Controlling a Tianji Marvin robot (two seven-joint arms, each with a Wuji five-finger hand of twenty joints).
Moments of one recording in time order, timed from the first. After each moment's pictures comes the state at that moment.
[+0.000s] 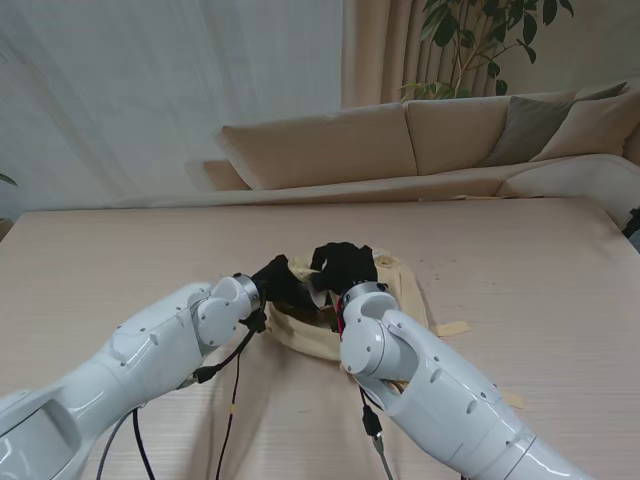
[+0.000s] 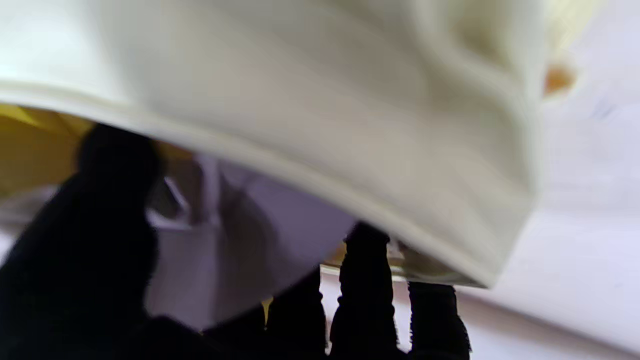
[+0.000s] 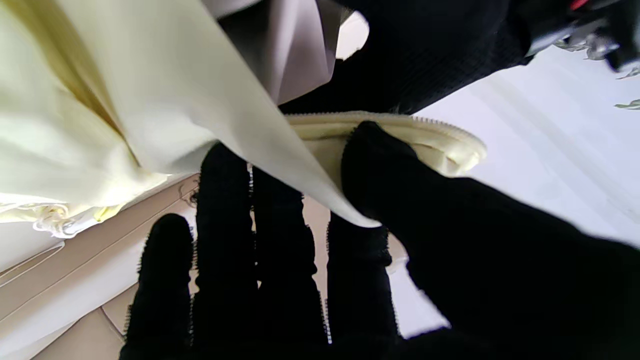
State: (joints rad) left arm 0.85 -1.25 -0.54 -0.82 0.41 -0.32 0.04; right arm -1.20 -1.26 0.78 -1.46 -0.47 0.43 -0.28; left_hand 0.60 -0.58 0.38 -0.06 0.46 -0.05 0.75 0.62 0.59 0.04 0.56 0.69 0.46 0.21 0.76 0.79 -0.07 0.29 0.90 0.56; right_hand 0.63 -0.88 1.29 -0.29 1.02 -0.08 1.02 0.31 1.02 0.19 0.88 0.37 0.82 0.18 0.99 0.48 0.09 0.25 1.29 0.49
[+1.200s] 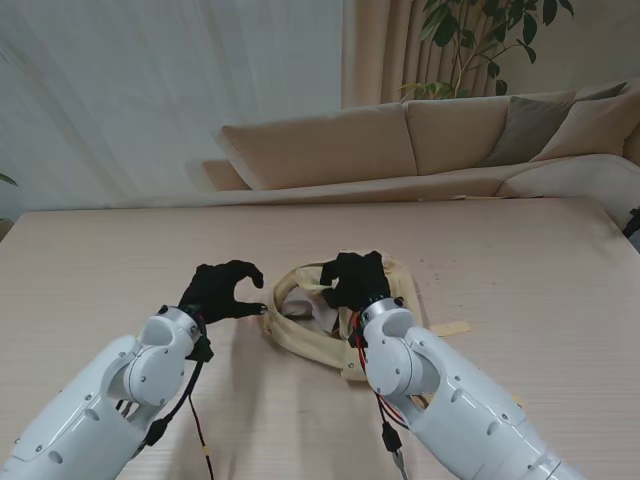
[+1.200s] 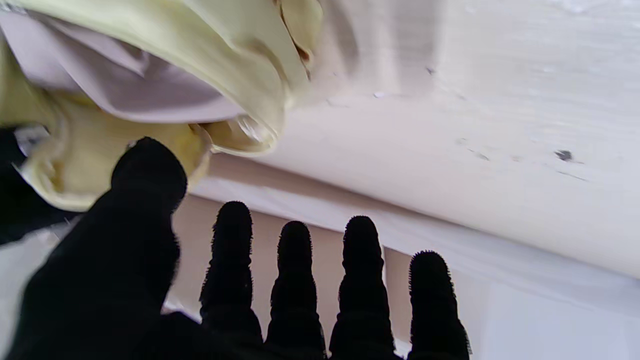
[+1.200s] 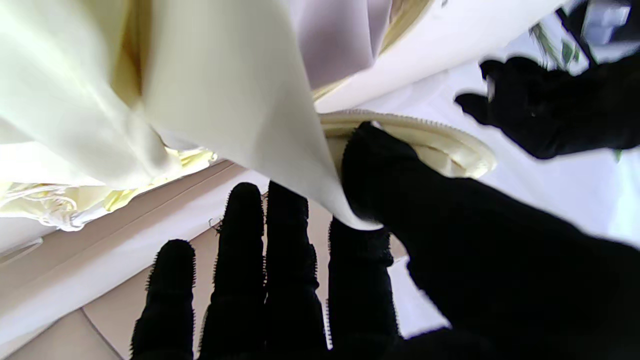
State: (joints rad) left arm 1.47 -1.09 -1.16 -1.56 0.71 0.03 0.01; right arm -1.29 -1.20 0.84 -1.47 -0.59 0.24 -0.25; left_hand 0.69 -0.45 0.38 -0.03 0.30 -0.12 0.87 0.87 0.34 0.01 0.45 0.62 0.29 0.18 0.57 0.68 -0.08 0.29 0.76 0.61; right_hand 0.62 -0.87 1.29 -0.29 1.00 -0.10 1.02 0.31 0.71 0.12 0.82 0.39 0.51 0.06 0.73 0.45 -0.06 0.19 1.05 0.41
